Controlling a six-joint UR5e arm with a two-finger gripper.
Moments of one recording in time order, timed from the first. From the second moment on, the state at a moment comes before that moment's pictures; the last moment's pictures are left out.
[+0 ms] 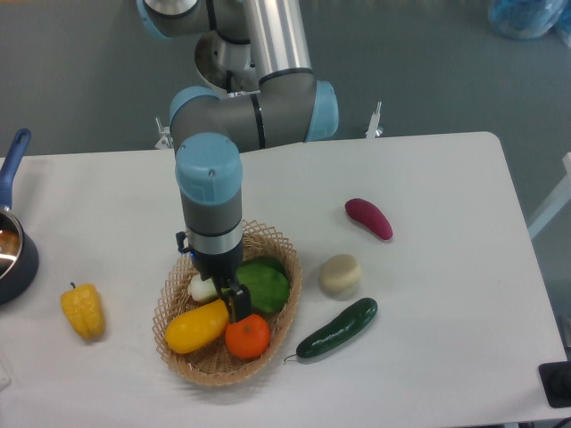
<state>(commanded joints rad) 2.20 -1.98 -1.66 -0.91 1.46 1.14</state>
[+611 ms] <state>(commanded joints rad) 2.17 -2.05 -1.66 -0.87 1.45 1.03</state>
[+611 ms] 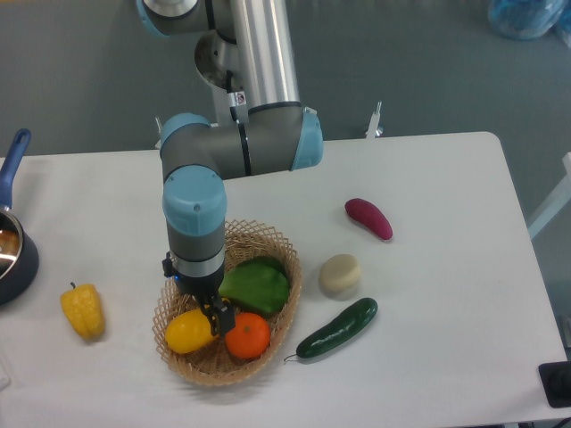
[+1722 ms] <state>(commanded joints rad) 2.16 -2.11 -1.64 -0.86 1.46 1.03</state>
